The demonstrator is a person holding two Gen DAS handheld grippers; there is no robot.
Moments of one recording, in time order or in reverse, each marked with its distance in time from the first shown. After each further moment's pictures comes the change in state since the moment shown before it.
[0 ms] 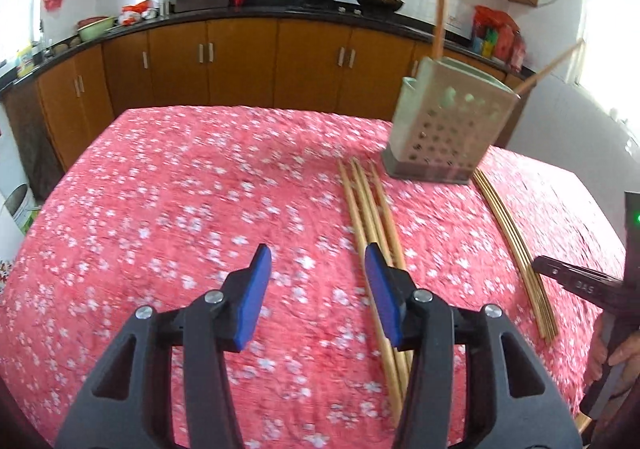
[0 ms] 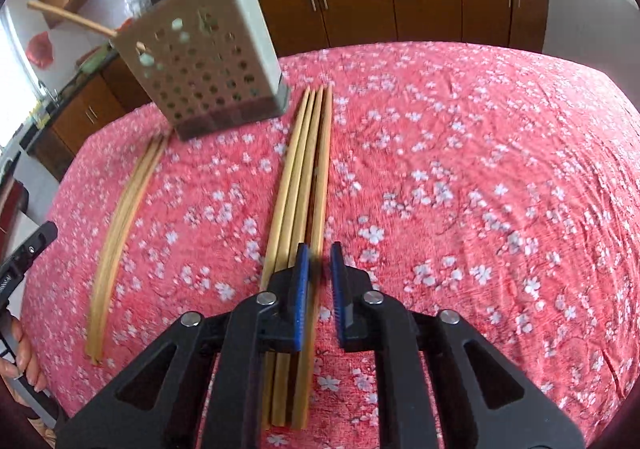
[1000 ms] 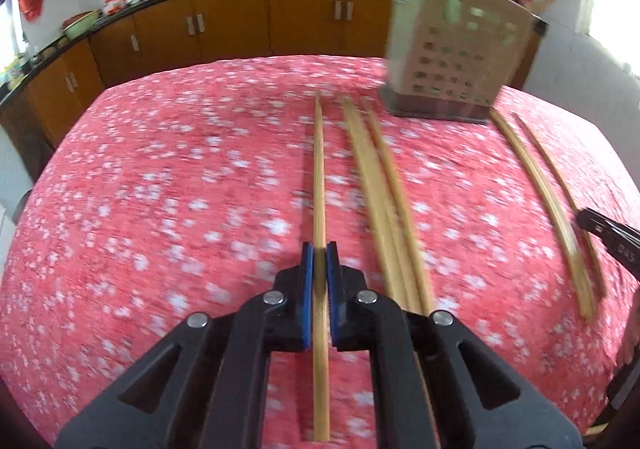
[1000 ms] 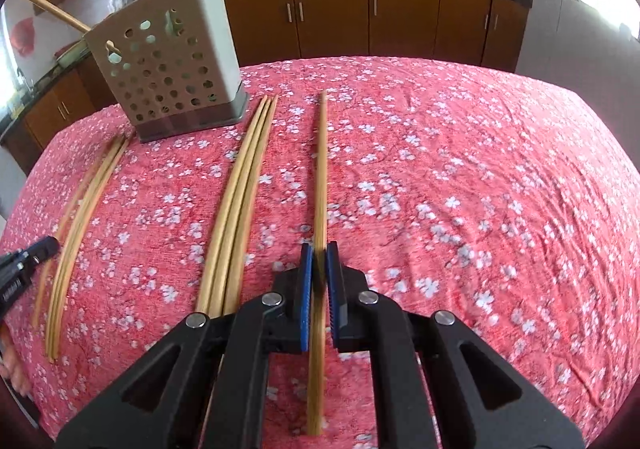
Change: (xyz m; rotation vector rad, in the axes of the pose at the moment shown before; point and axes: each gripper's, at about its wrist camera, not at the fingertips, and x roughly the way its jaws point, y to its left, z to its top) left arm 0.051 -0.012 -0.008 0.064 0.155 0.085; right arm 0.001 -0.015 0.000 -0.031 -0.063 -0.147
